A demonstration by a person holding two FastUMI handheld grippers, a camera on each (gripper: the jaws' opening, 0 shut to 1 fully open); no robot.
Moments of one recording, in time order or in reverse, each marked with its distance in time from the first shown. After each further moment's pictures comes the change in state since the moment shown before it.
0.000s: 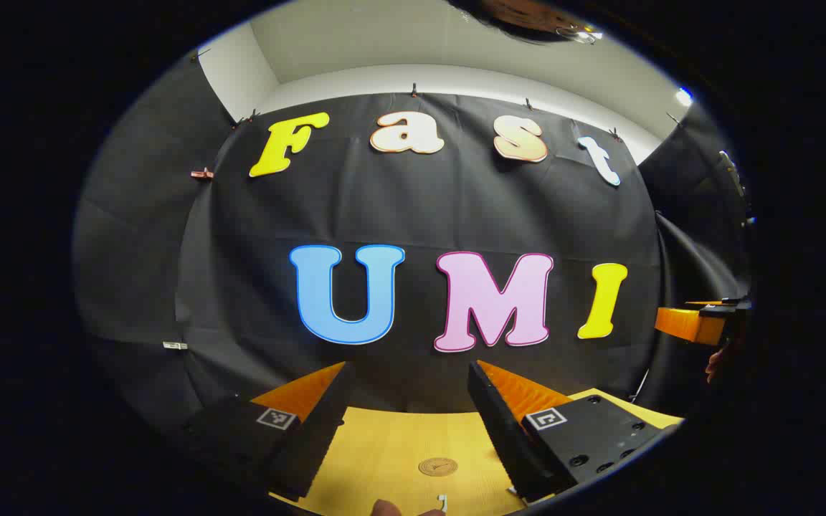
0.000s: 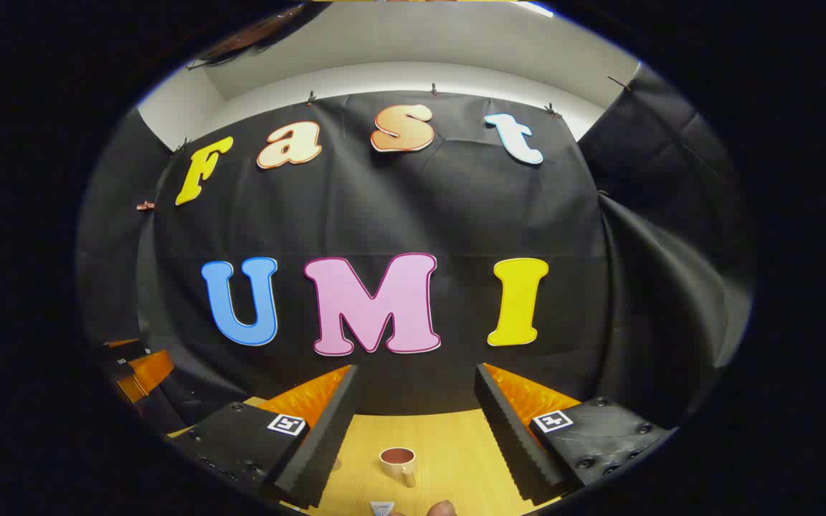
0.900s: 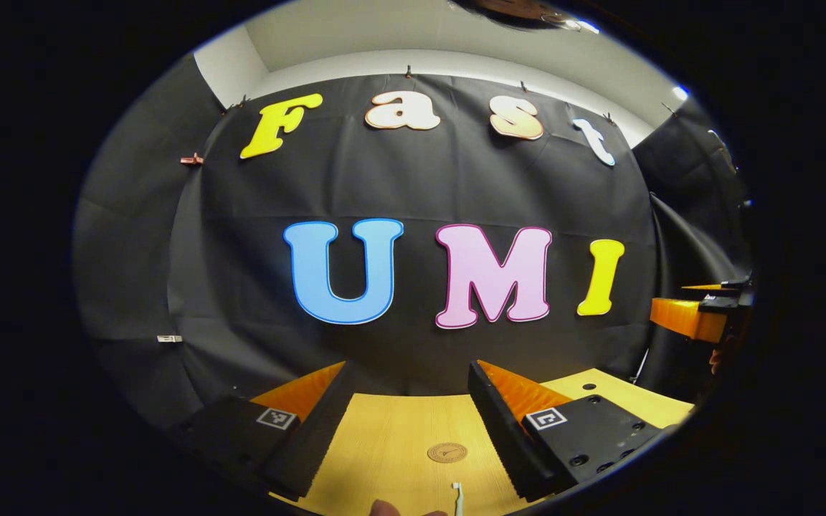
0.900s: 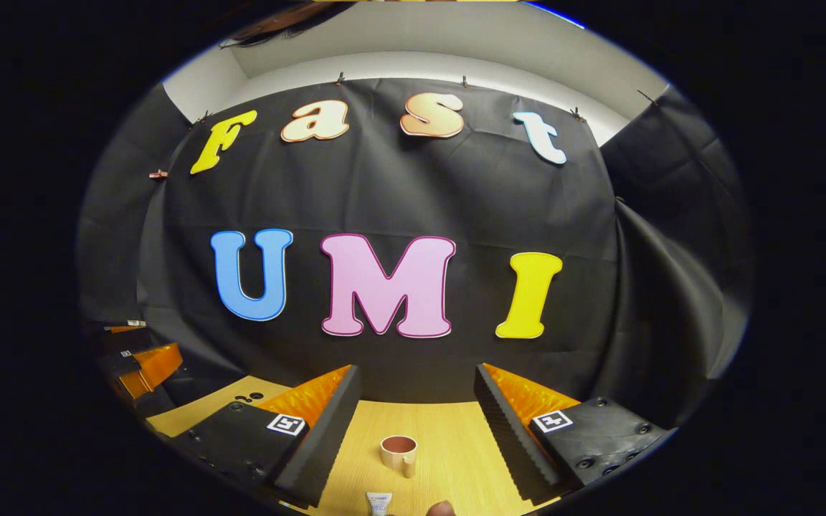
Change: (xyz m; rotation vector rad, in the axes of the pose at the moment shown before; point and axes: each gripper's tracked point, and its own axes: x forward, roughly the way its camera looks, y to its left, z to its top) left arm 0.005 0.014 -0.031 0.024 0.075 -0.041; right arm -0.001 0.036 -0.026 -0.081 0.058 0.034
